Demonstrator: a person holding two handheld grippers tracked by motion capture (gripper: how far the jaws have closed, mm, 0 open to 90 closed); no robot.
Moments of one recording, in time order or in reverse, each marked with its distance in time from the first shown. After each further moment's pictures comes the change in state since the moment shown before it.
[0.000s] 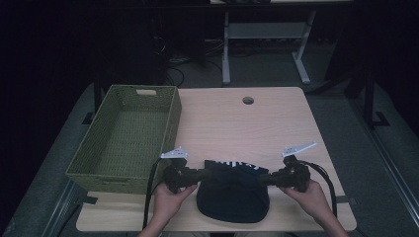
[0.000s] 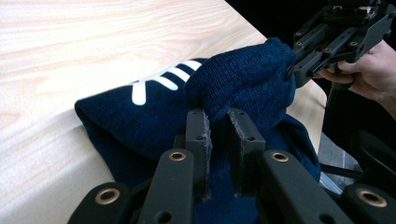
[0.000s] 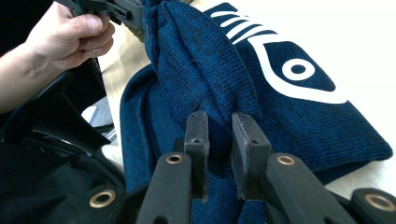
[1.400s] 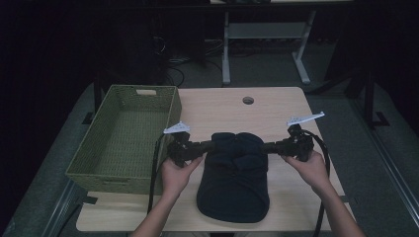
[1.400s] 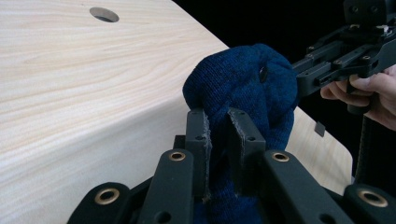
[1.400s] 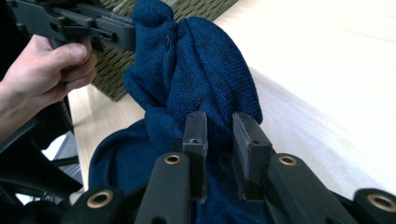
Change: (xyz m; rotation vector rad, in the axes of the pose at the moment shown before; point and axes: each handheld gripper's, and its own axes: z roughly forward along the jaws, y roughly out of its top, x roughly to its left) left arm 0.007 0.062 0.005 -0.131 0.087 0.023; right arm -0.019 0.065 -0.030 -0.098 -0.105 -0.024
